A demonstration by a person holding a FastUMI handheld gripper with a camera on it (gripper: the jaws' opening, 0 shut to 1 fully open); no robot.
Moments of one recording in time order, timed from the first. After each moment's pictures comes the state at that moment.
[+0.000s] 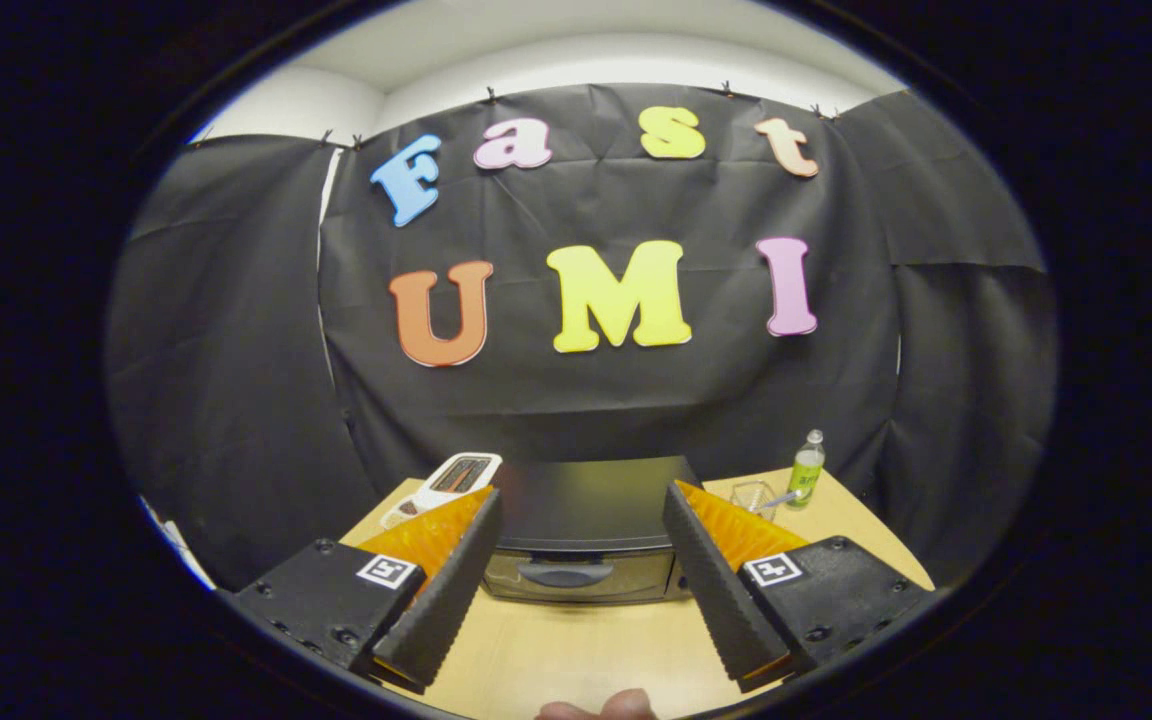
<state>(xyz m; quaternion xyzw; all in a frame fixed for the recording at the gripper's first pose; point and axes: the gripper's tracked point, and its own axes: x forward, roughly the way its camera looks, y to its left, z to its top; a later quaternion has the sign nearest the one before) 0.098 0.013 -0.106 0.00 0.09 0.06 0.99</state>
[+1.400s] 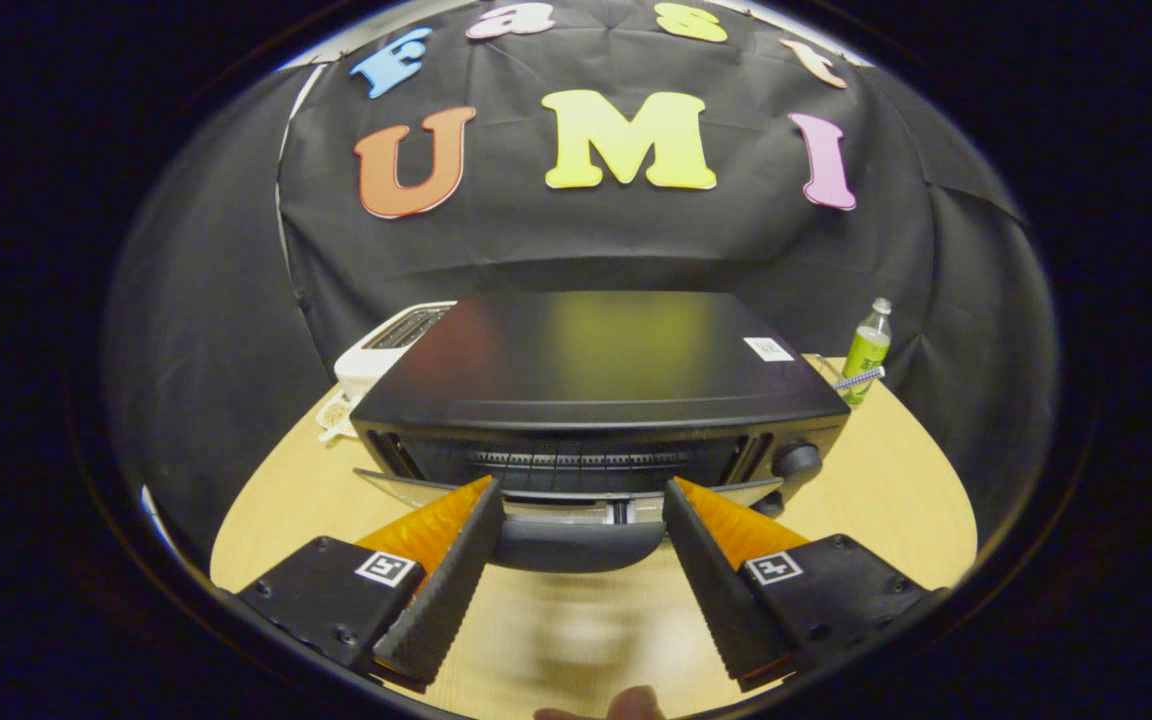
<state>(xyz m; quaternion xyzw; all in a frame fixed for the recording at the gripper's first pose) 0.167 0.026 -0.303 -0.01 0.25 0.03 0.97</state>
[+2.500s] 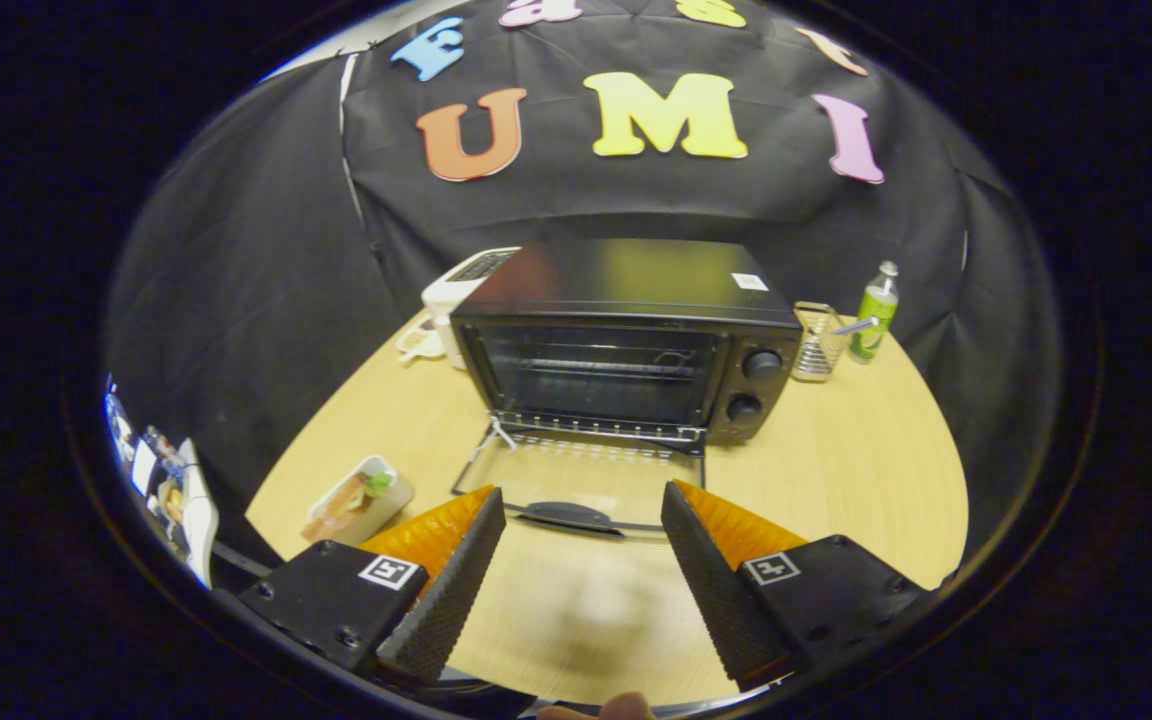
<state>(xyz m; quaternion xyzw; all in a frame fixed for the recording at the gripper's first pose) 0.043 0.015 -0.280 -0.01 0.33 0.16 0.93</state>
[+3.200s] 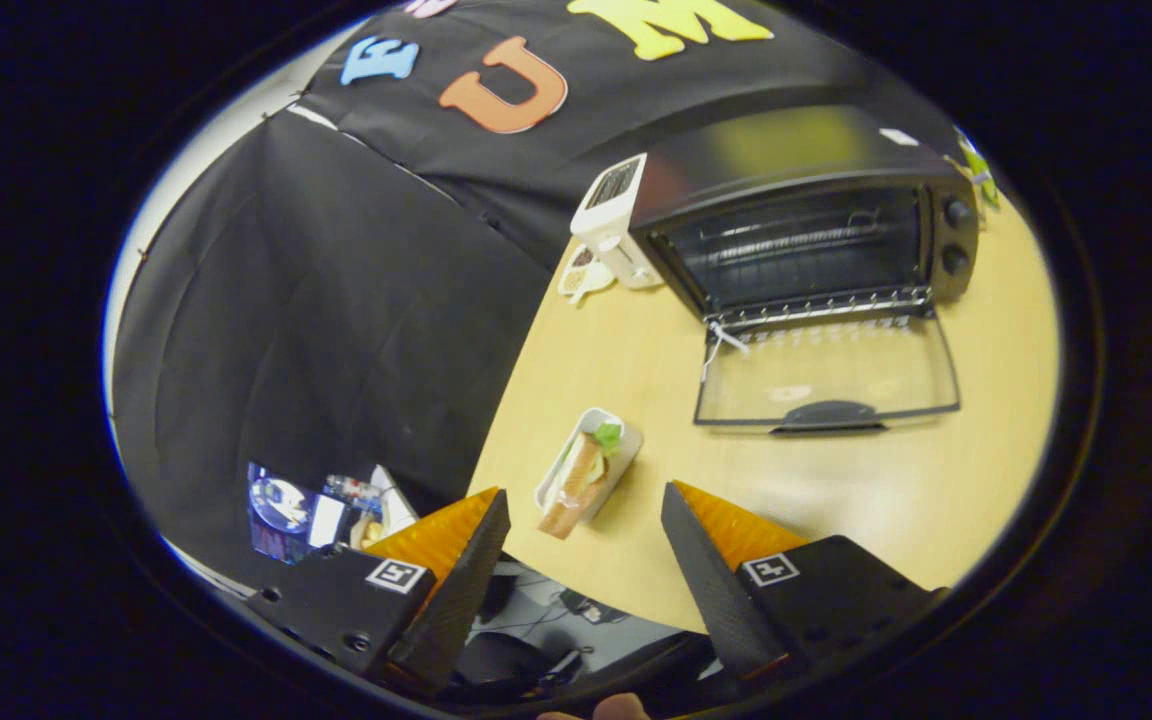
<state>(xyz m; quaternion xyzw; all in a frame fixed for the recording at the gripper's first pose) -0.014 0.165 -0.303 0.21 0.48 0.30 0.80</state>
